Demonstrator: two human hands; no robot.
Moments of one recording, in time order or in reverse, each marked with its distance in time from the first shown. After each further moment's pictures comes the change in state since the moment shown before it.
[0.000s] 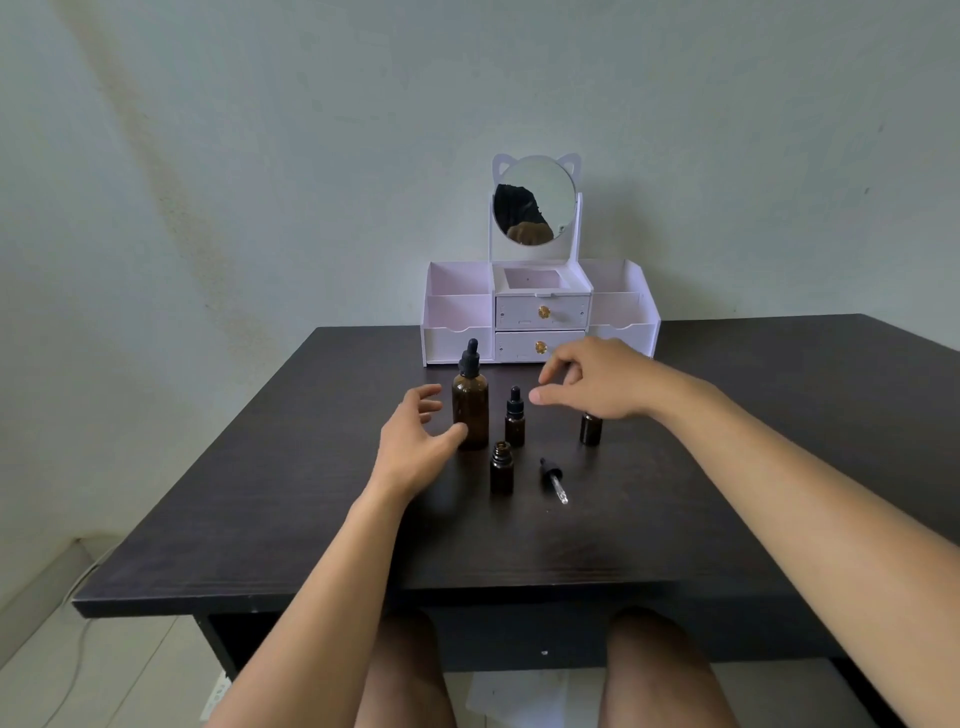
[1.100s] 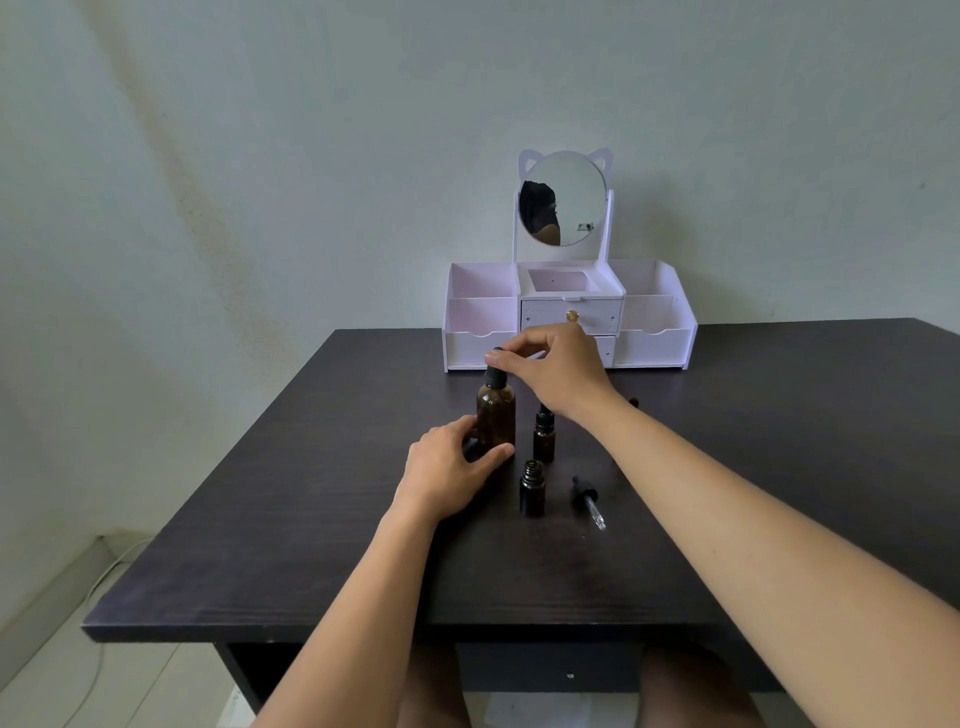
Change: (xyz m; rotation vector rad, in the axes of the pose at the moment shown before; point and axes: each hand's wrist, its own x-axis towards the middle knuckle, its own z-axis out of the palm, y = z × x) left_hand 0.022 -0.018 0.012 0.348 -0.099 0.142; right_hand 0.069 -0.037 0.055 0.482 0.411 -0.149
